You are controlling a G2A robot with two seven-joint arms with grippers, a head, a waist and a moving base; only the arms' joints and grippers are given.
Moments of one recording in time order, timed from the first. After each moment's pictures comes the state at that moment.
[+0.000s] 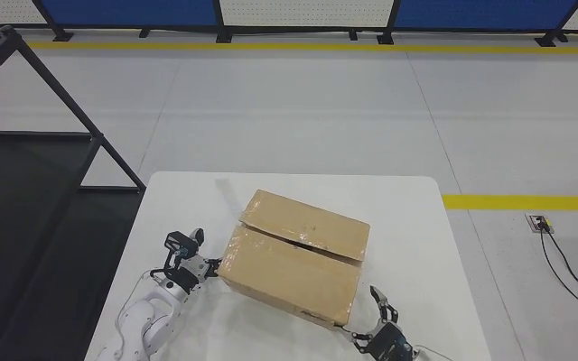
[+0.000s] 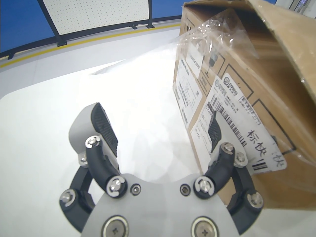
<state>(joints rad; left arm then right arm) 1.14 -1.15 -1.37 -1.30 1.28 -0.44 0.19 -1.56 -1.17 1.31 -1.66 -1.66 -0.28 -0.46</state>
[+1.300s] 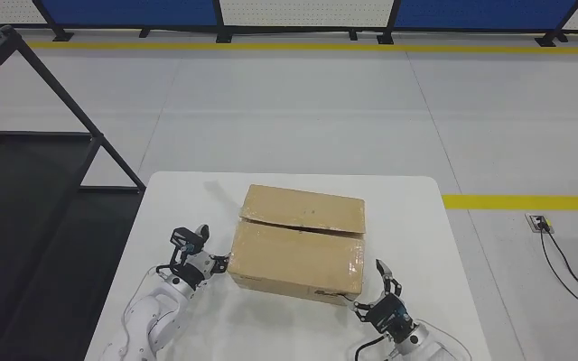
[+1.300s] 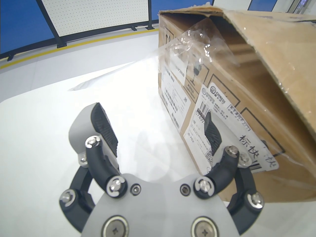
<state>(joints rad) 1.12 -1.16 -1.34 -1.33 1.26 -0.41 0.16 -1.43 -1.18 1.30 -1.63 -1.63 -0.22 -0.40</state>
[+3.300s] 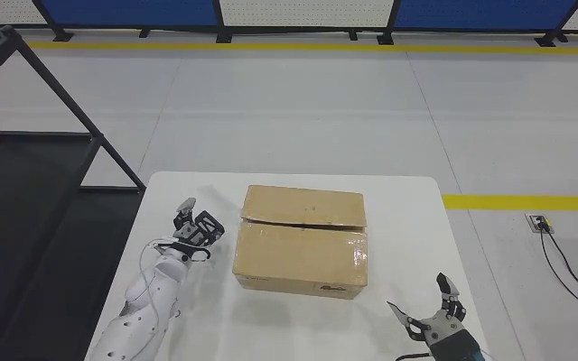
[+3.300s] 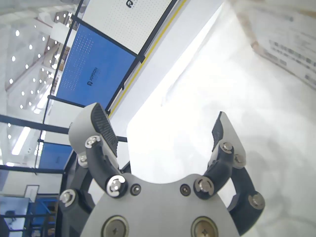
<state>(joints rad) 0.93 -1.15 -1.25 -1.22 2.03 -0.06 0.09 -1.71 -1.16 1.55 -1.81 -1.60 -0.15 -0.64</state>
